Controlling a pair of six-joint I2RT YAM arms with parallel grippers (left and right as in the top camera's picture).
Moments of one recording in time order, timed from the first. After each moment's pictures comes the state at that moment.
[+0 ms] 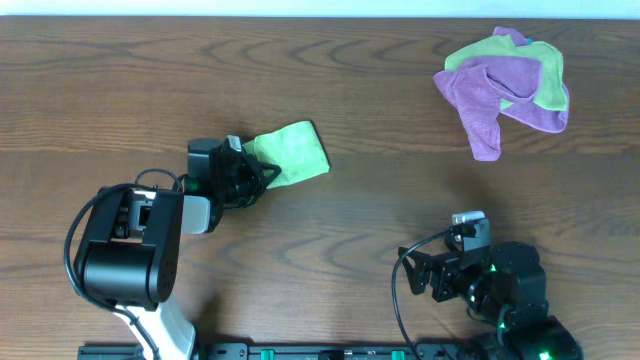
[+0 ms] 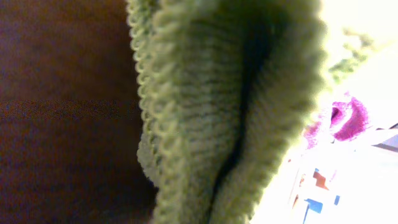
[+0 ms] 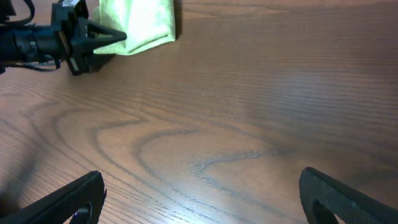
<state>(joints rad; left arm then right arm) -0.10 1.90 0.65 0.49 0.69 -1.01 0.24 0.41 0.42 -0.71 -0.30 0.26</state>
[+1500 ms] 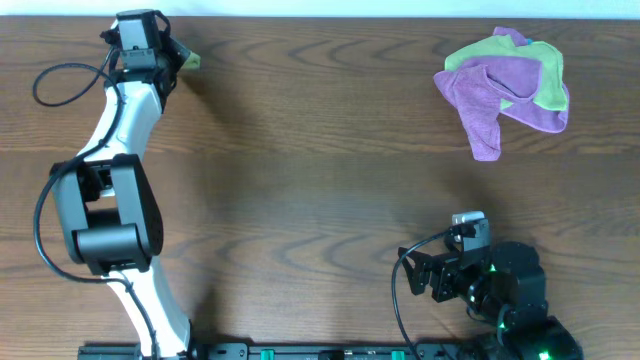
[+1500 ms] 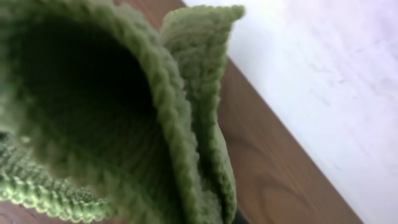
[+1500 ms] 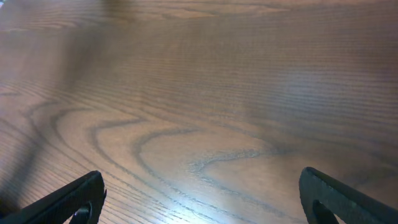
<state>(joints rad) 0.10 2.10 1.60 -0.22 -0.04 -0.77 0.24 0.41 0.42 -0.71 -0.30 0.26</state>
